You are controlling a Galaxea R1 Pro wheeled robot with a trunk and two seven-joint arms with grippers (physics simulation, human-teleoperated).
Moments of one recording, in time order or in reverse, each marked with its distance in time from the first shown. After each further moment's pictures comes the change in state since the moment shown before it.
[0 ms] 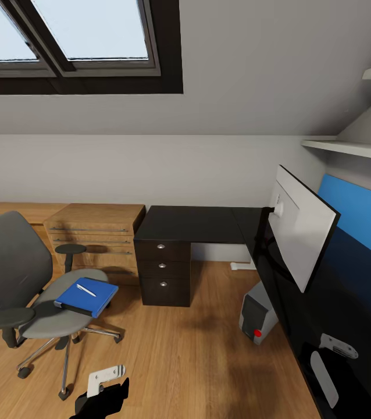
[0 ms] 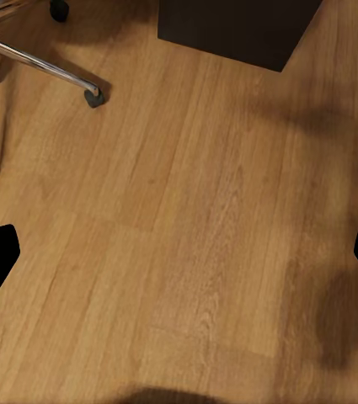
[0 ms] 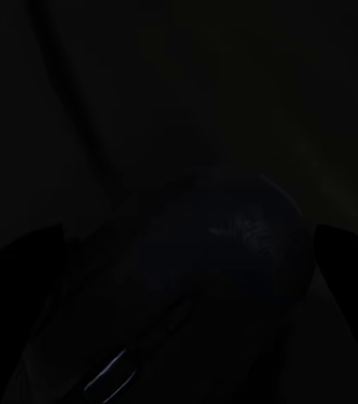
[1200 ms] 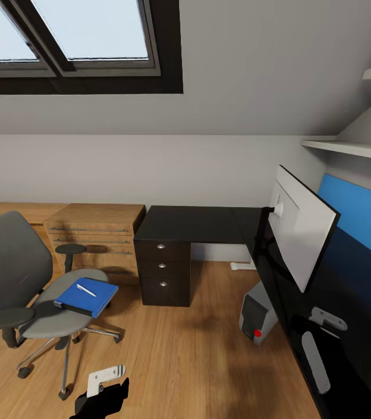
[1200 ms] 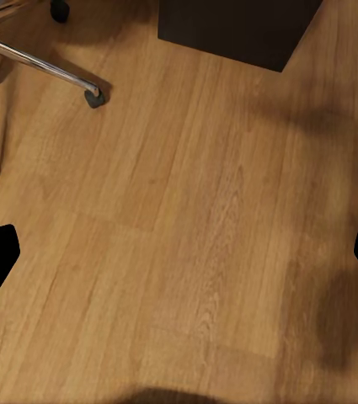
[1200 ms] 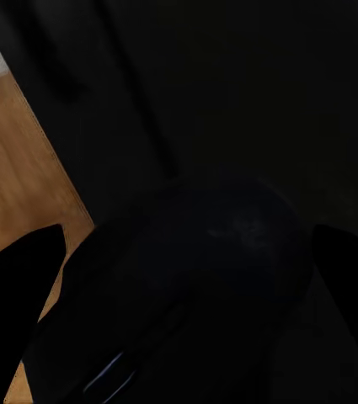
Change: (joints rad) left arm 0.000 0.001 0.000 0.000 0.000 0.000 0.000; right arm 0.012 0.080 0.005 -0.288 -0.005 0.037 -0.003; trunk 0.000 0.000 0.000
